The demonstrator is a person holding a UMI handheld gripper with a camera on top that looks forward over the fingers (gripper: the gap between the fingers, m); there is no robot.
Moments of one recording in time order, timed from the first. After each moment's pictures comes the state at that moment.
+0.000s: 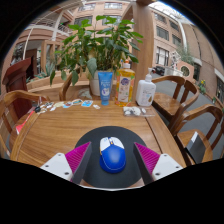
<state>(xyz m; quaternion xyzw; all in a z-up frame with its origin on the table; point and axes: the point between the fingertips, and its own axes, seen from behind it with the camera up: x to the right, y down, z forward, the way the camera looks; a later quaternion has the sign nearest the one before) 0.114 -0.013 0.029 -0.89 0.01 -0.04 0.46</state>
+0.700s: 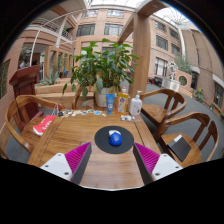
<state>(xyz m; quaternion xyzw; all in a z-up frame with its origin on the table) 0.077 -0.212 0.167 -0.86 0.00 -0.05 0.51</state>
